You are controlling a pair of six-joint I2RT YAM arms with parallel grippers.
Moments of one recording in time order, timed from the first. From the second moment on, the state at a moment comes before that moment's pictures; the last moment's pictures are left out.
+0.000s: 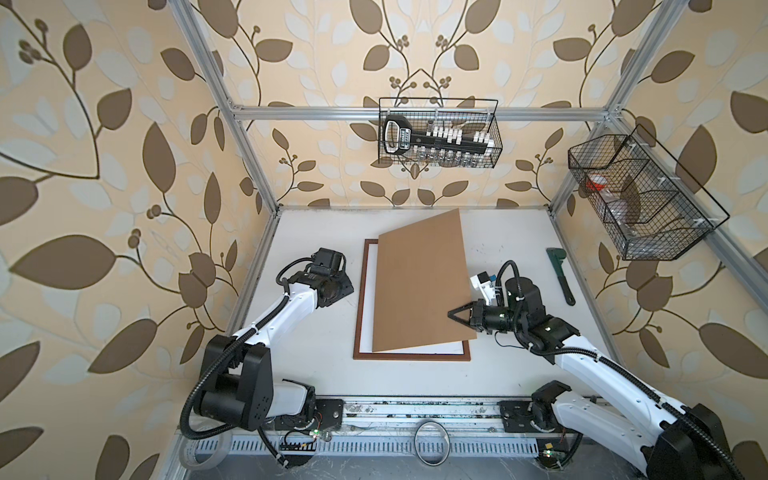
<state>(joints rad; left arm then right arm) -0.21 1.36 0.86 -0.55 0.01 -0.73 0.43 0.96 0.50 -0.12 -0.67 0.89</state>
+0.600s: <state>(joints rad) -0.17 1.52 0.86 -0.45 0.13 -0.72 0.42 1.14 0.40 0.14 -0.75 0.91</state>
